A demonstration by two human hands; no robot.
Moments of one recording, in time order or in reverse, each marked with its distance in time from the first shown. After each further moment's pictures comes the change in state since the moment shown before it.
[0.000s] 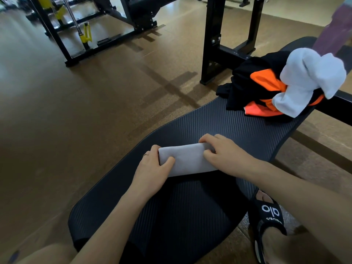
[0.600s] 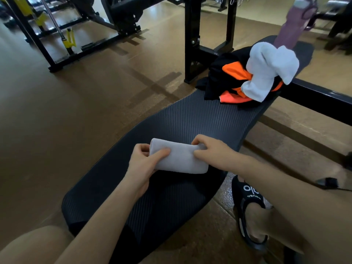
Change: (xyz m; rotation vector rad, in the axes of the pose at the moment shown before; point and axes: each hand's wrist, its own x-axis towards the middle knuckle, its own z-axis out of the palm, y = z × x) left_hand -0.053 0.018 0.014 -0.770 -0.057 -0.218; right_hand -0.068 -0.003 0.009 0.203 -0.010 0.134
